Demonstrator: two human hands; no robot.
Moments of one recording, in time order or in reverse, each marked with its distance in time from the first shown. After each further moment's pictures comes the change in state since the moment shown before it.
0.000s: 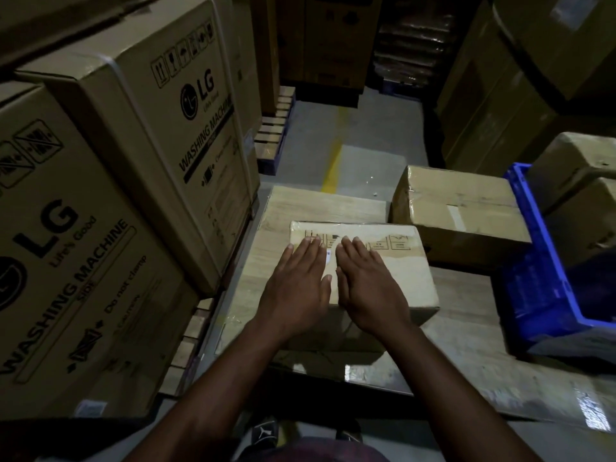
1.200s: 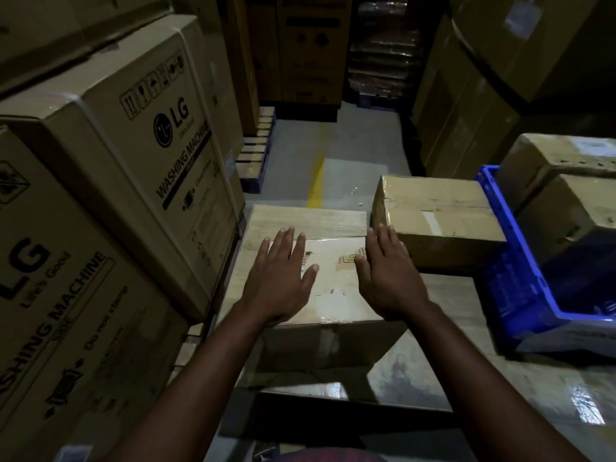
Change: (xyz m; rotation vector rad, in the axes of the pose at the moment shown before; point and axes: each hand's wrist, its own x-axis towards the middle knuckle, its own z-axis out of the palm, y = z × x) left_hand 0.050 -0.002 -0.009 0.055 0.004 -0.041; right_hand 0.013 0.072 -0.030 0.007 0.034 0.280
